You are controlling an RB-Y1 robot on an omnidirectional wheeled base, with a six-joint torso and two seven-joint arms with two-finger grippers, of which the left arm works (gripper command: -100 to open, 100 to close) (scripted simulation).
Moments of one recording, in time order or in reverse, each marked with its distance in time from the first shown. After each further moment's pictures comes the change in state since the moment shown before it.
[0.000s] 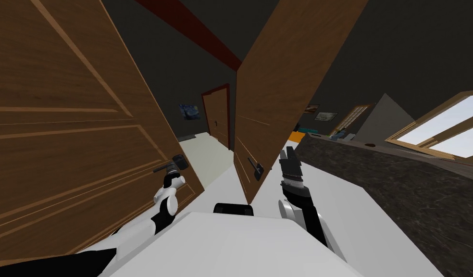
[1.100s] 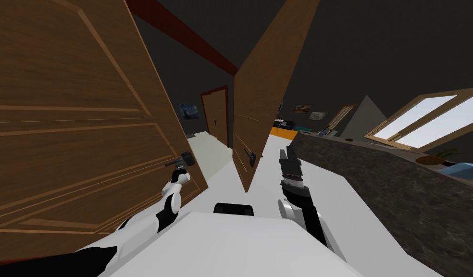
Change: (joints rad) arm -0.041 -0.008 -0.113 0.020 -0.019 0.007 0.047
